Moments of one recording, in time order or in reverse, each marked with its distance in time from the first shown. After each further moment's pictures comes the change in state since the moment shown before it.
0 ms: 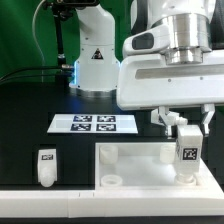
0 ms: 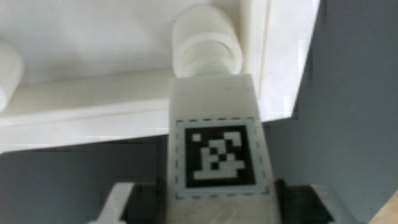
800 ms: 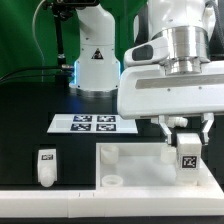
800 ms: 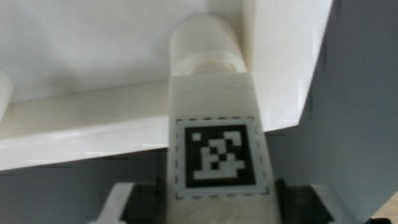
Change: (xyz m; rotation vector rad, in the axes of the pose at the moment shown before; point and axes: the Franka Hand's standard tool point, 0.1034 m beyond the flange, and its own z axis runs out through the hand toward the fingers) arm -0.004 0.002 0.009 -0.005 0.069 0.034
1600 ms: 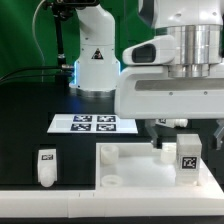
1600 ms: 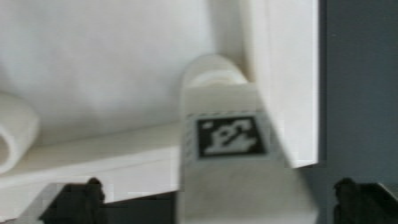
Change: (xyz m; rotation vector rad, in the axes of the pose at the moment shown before) arm 0.019 0.009 0.008 -0.047 -0.499 0.078
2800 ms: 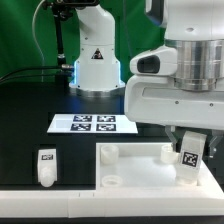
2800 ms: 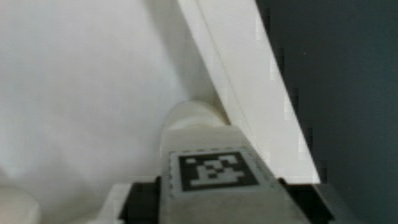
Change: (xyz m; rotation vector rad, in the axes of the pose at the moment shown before) arm -0.016 -0.017 0.013 -0.003 -0.046 0.295
